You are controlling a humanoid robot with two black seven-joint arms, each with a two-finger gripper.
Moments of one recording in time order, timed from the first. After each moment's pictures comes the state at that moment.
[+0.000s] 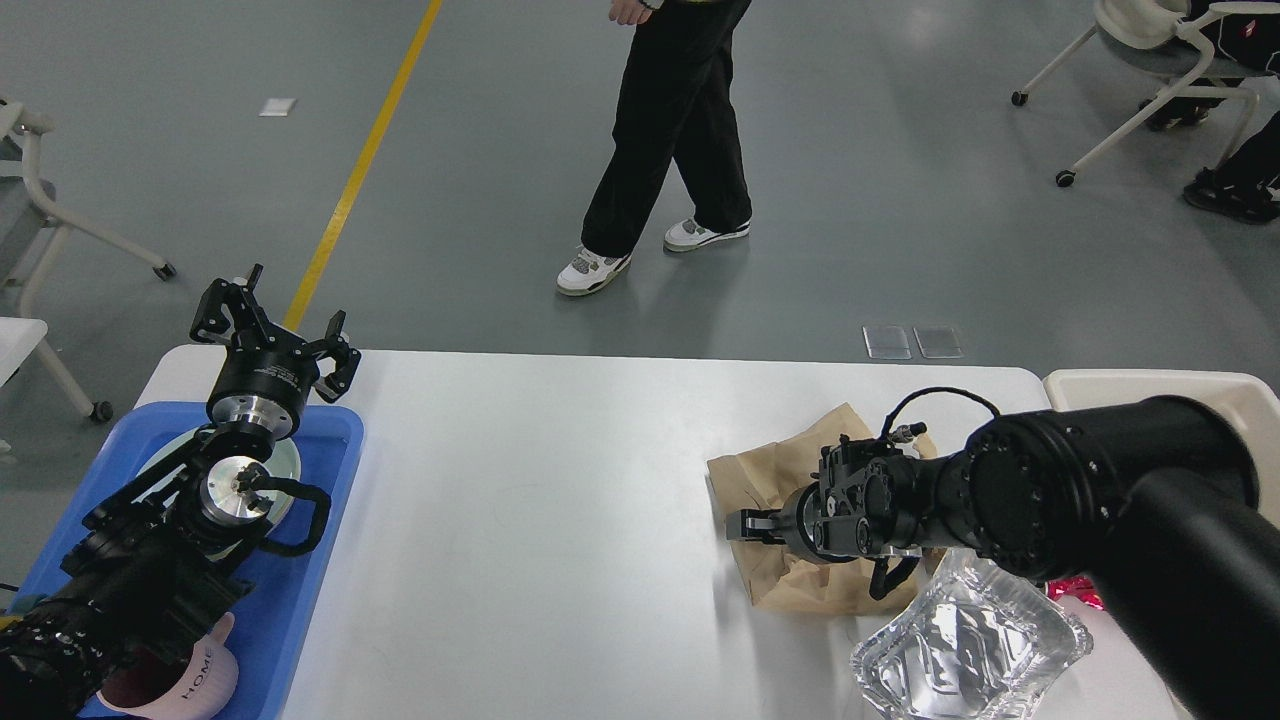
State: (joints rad) left arm -0.65 0.26 -0.80 -0.55 -0.19 -0.25 -0.41; right arm 1.27 0.21 -1.34 0.84 0.12 0.02 0.01
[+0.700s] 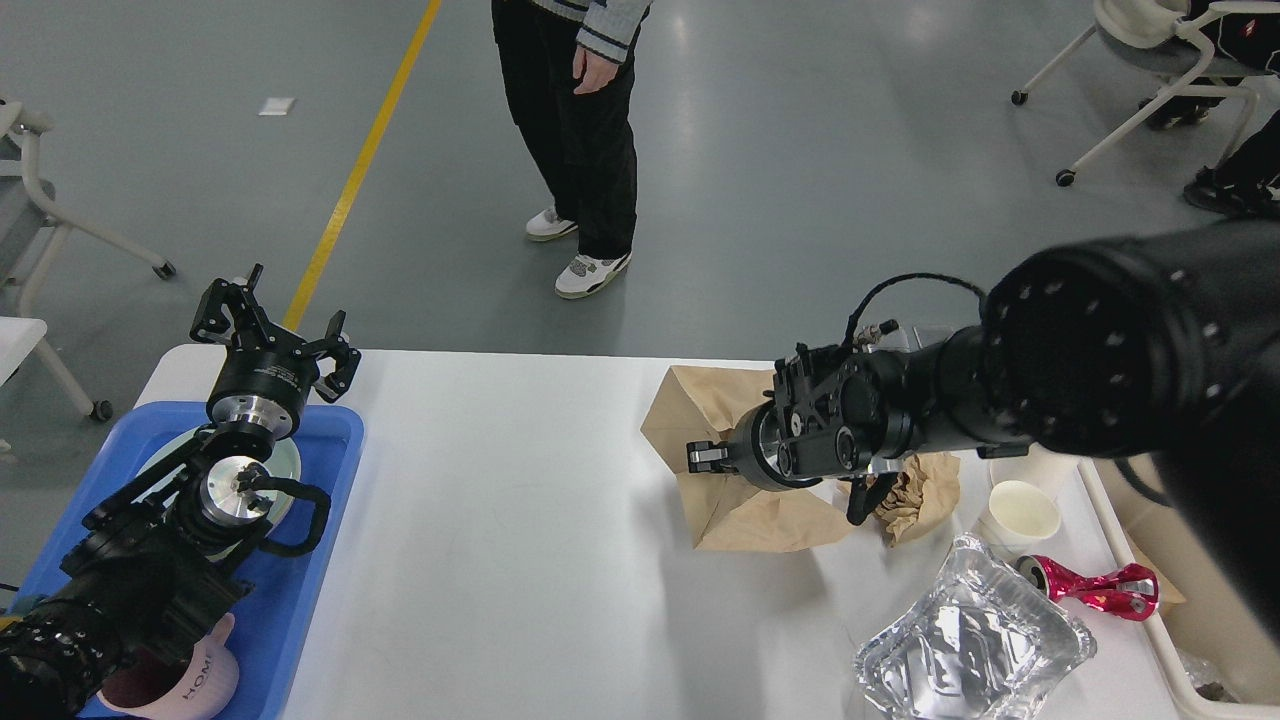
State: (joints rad) left arm -0.65 0.26 -0.80 -0.55 -0.19 -0.25 -0.41; right arm 1.96 0.16 -1.18 1.38 0.12 0.12 0.05
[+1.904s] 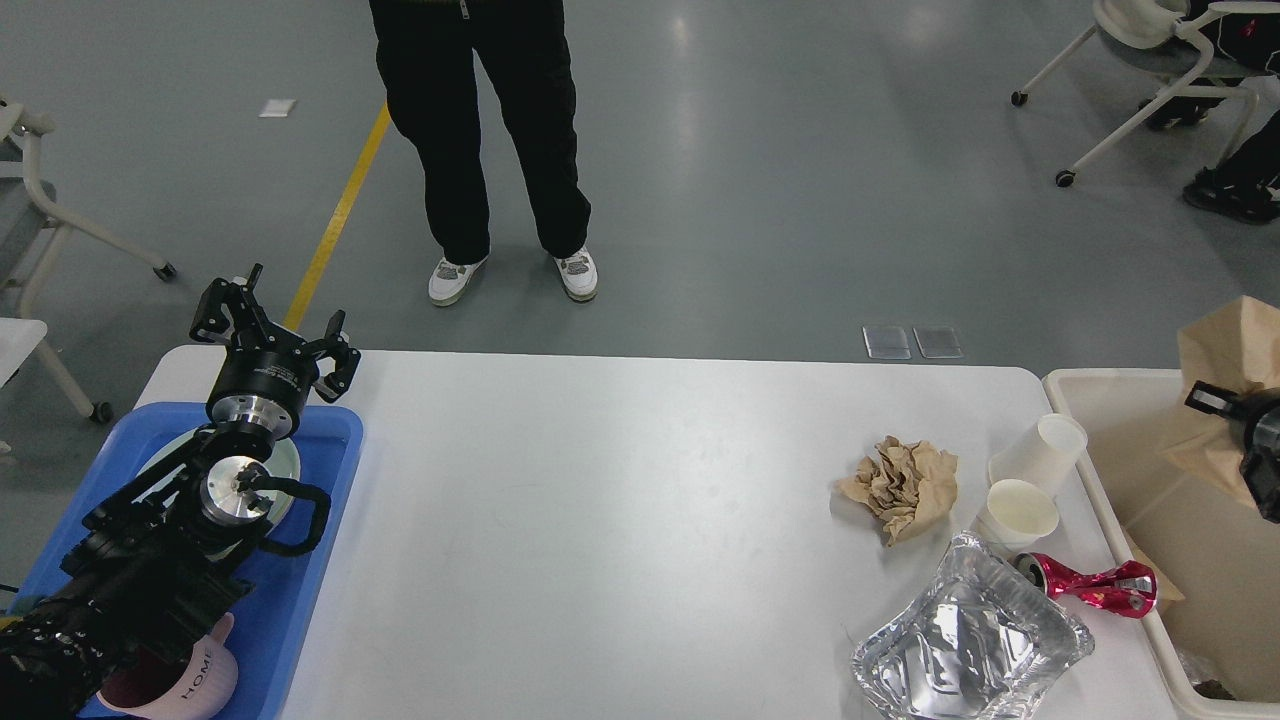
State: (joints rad) left arm -0.65 0.26 -0.80 -0.55 -0.19 -0.25 -0.41; right arm 0.86 -0.44 -1.27 0.09 0.16 0.08 0.03
